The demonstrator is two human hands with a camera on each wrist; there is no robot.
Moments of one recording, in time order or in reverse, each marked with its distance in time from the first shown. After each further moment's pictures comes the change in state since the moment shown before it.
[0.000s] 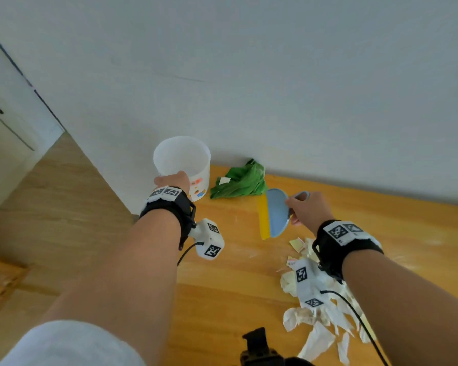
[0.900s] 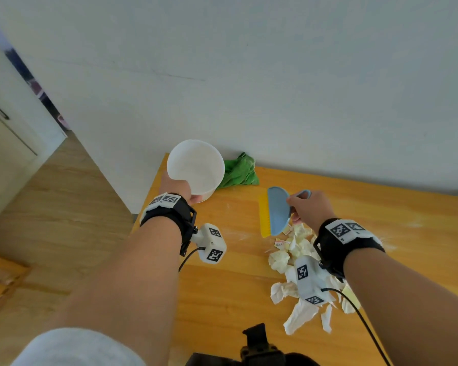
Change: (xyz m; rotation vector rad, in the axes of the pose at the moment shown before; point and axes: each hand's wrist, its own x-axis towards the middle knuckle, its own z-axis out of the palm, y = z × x) left_hand -0.086 -0.029 -0.018 -0.186 -0.181 0.128; right_hand -0.047 0.024 -0.029 0.061 0.016 -0.009
